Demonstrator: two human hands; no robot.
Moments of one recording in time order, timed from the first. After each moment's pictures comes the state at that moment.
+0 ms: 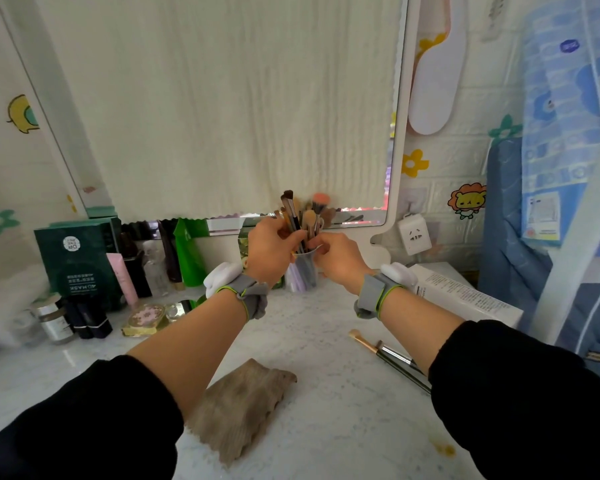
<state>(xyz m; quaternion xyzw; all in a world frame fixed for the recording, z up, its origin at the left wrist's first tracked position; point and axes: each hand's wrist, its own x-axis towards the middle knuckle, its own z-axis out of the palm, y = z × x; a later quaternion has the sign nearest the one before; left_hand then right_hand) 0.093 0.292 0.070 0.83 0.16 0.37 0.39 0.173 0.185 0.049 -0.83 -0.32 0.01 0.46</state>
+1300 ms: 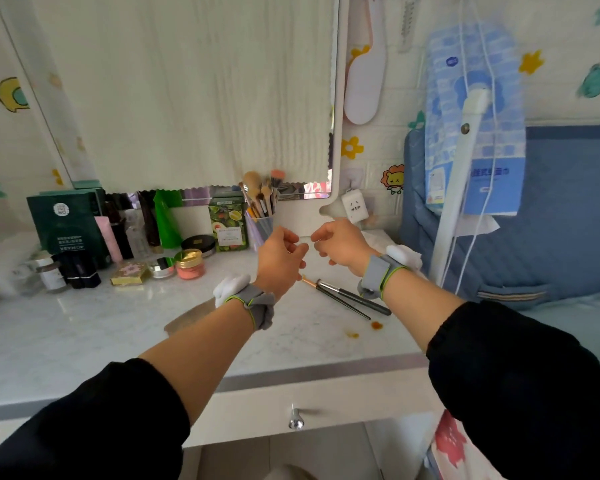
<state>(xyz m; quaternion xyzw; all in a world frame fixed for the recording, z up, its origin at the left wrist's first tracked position) 0.015 0.153 0.038 0.80 0.17 0.28 0.50 0.095 0.049 0.064 -0.84 -0.26 0.06 0.46</state>
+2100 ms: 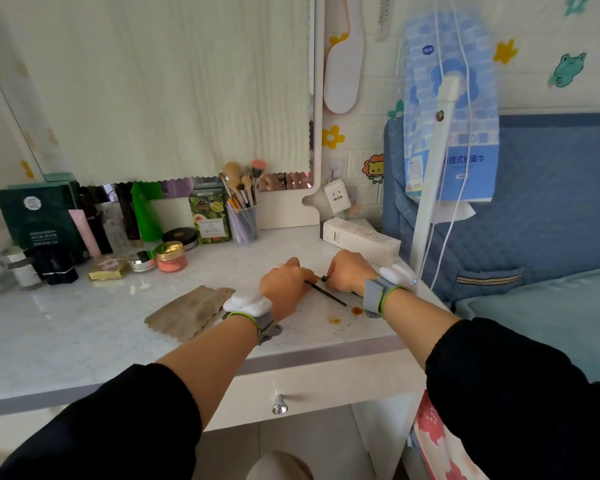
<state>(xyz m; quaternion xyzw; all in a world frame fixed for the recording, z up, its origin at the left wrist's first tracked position) 0.016 0.132 -0.009 0.99 0.05 0.09 0.08 0.106 0.011 0.005 -0.96 -0.22 0.07 0.18</state>
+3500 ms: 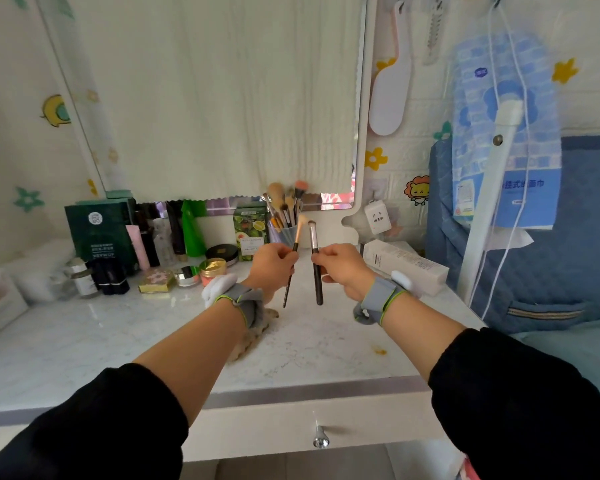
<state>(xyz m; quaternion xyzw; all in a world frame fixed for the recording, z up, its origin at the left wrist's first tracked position) 0.007 0.208 0.045 0.81 0.23 0.22 0.50 0.088 0.097 0.035 -0.75 -0.20 0.14 0.62</state>
